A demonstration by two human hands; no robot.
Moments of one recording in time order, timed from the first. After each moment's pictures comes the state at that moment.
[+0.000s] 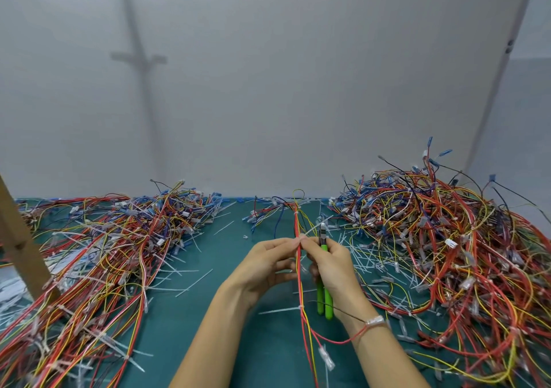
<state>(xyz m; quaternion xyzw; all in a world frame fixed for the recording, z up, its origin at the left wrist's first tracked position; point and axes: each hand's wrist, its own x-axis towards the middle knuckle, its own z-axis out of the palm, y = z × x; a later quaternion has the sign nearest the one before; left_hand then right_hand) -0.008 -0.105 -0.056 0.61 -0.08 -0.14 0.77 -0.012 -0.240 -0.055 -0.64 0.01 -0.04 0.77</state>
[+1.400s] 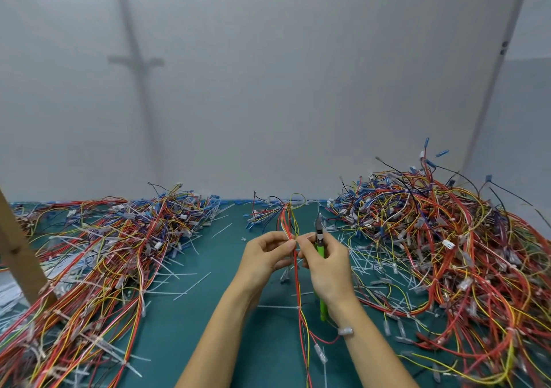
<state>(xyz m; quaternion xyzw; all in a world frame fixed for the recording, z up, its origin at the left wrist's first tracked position) -0.002 -0.110 -0.061 0.63 -0.06 0.02 0.77 -0.003 -0.237 -0.069 -0.70 -0.07 -0.18 0.69</state>
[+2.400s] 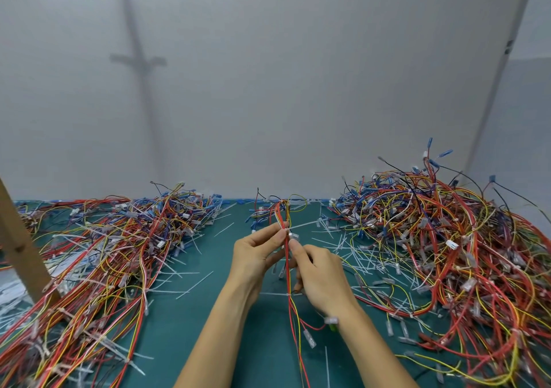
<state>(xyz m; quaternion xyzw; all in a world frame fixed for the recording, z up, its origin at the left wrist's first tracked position) -0.002 -0.102 -0.056 0.53 -0.01 0.05 0.84 -0.017 -0.236 -0.064 -0.86 -0.10 -0.10 0.49</state>
